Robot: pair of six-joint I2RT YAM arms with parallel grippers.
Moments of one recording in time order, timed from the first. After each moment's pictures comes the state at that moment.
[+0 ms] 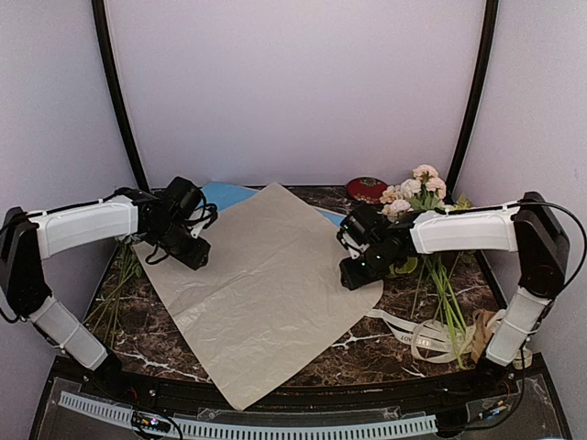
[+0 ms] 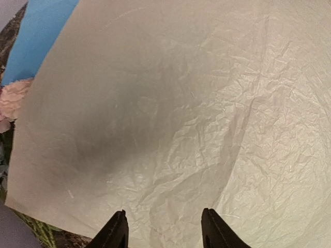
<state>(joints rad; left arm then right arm) -0.51 1.48 1.13 -0.77 -0.17 0.00 0.80 1.74 1.11 -0.54 0.09 0.36</state>
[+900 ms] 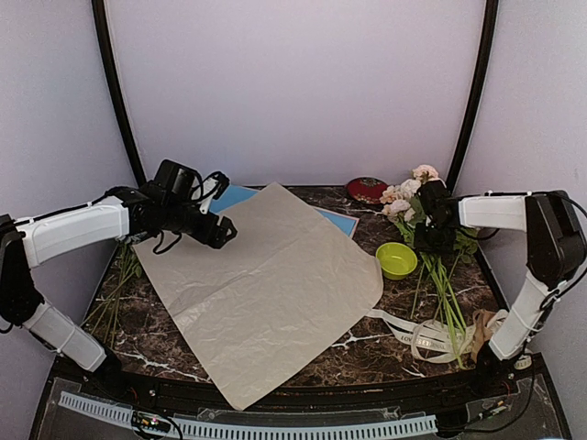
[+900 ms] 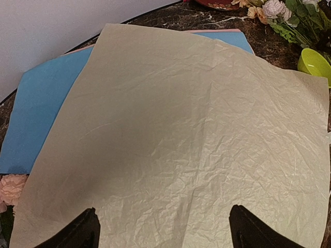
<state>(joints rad) -0.53 1.45 1.11 -0.41 0.03 0.03 0.25 1.70 1.07 -0.51 0.29 0.44</state>
